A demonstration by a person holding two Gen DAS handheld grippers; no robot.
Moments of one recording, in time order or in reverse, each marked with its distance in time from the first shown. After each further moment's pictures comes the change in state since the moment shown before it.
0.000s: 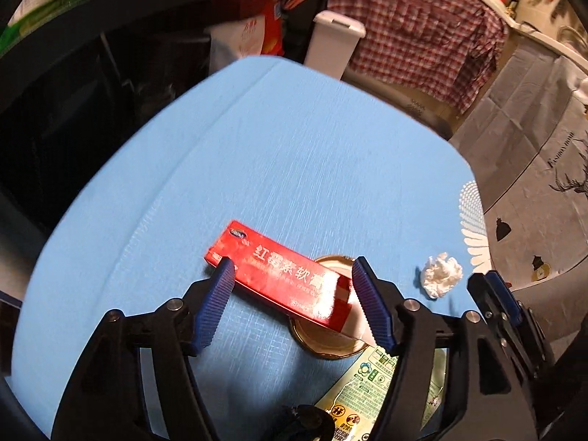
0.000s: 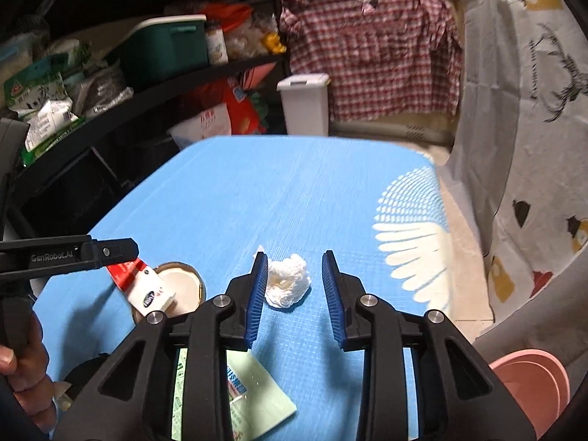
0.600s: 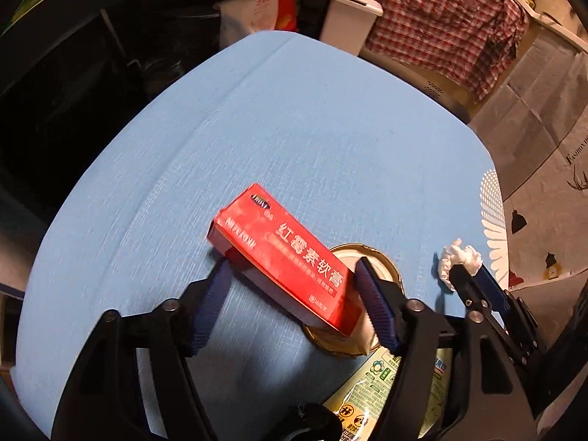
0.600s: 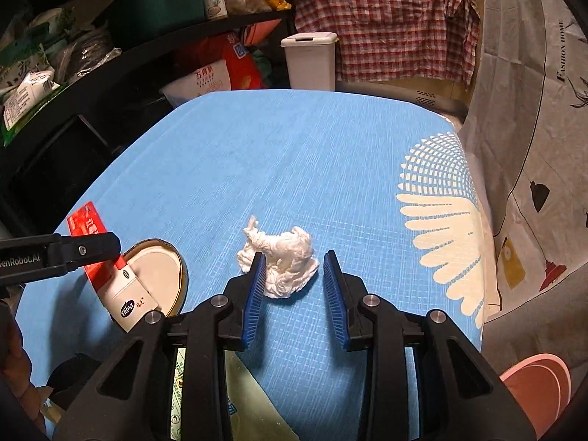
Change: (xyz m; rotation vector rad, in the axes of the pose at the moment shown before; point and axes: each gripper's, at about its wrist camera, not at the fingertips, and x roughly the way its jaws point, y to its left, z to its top) left arm 0.011 0.001 0.001 -0.009 0.081 0.044; right arm 0.040 0.001 -0.002 -0.022 0.159 0.008
